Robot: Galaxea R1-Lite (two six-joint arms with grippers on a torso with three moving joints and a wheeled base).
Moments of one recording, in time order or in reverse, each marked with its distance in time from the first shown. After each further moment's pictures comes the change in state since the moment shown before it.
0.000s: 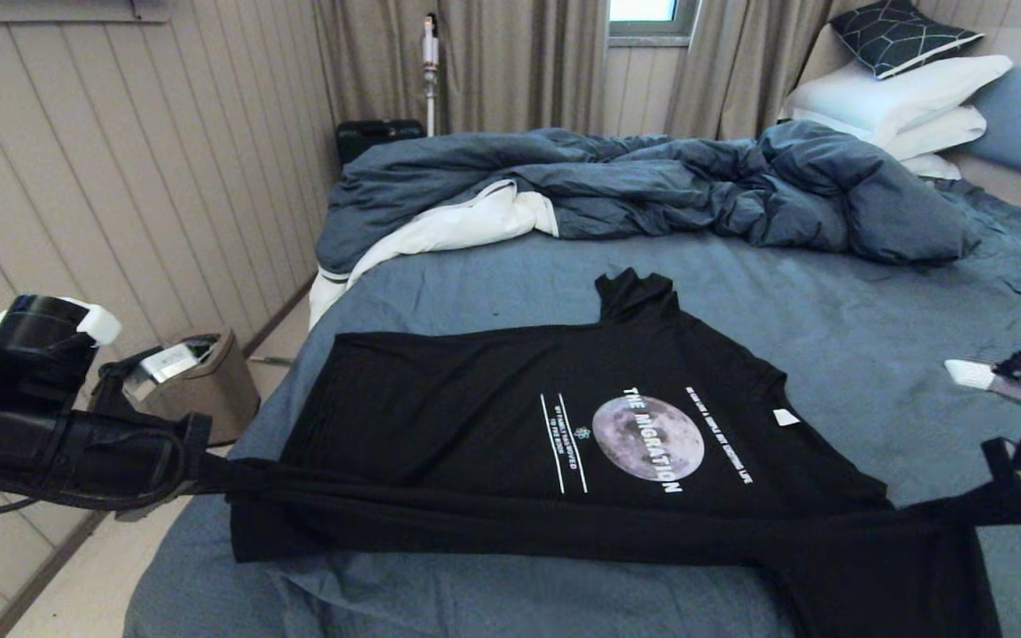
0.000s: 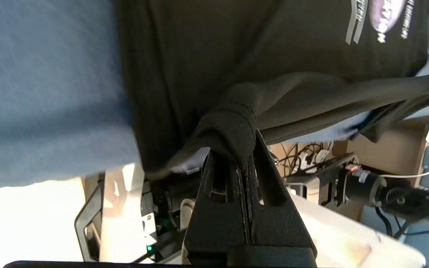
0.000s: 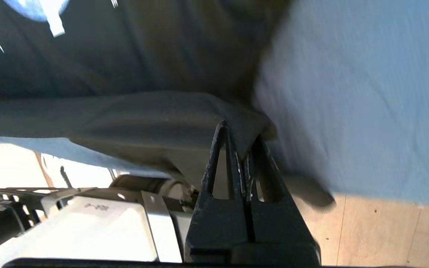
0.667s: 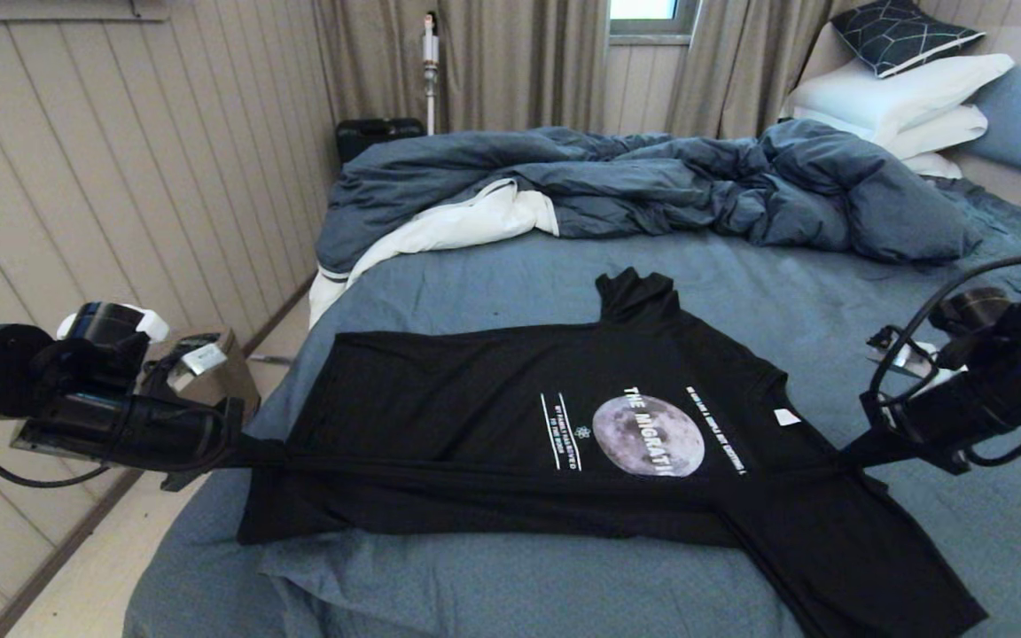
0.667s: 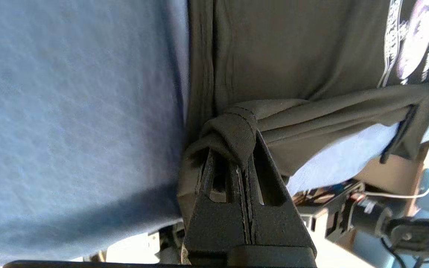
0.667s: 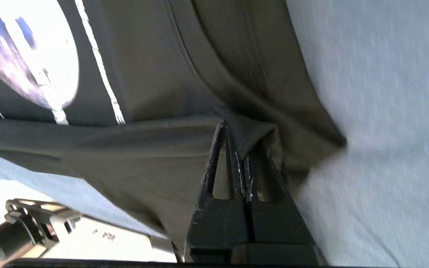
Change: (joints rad) left arm 0.047 0.221 -0.103 -0.097 -0.017 -0.001; right arm 0.144 0.353 -0.331 0.003 -0.017 0.095
